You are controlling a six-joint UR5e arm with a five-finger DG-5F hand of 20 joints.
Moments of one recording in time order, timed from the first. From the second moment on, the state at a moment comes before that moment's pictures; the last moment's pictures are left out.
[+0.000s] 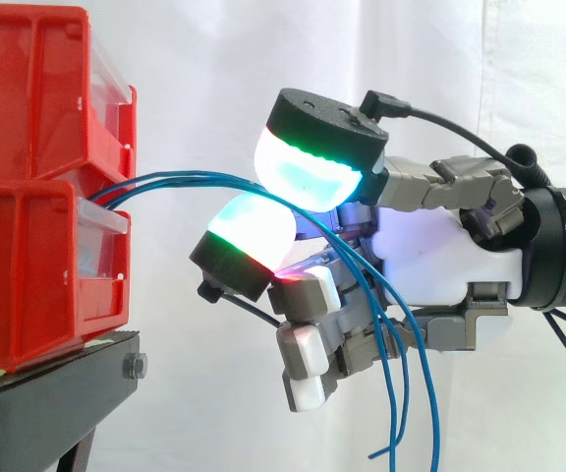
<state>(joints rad) 0.12 -2.32 -1.13 -2.82 -1.45 -0.14</state>
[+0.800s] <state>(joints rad) 0.12 -2.32 -1.13 -2.83 -1.45 -0.14</state>
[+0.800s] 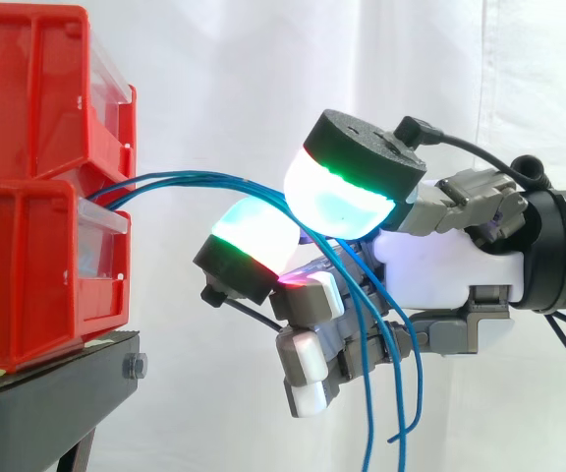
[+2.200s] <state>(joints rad) 0.12 -2.32 -1.13 -2.83 -1.45 -0.14</state>
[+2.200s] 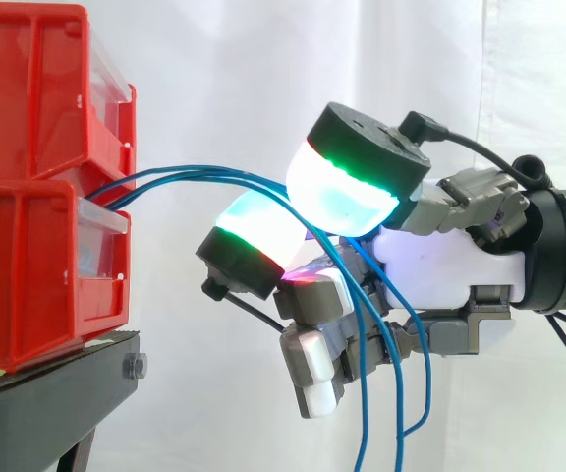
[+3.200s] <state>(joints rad) 0.12 -2.32 -1.13 -2.83 -1.45 -0.14</state>
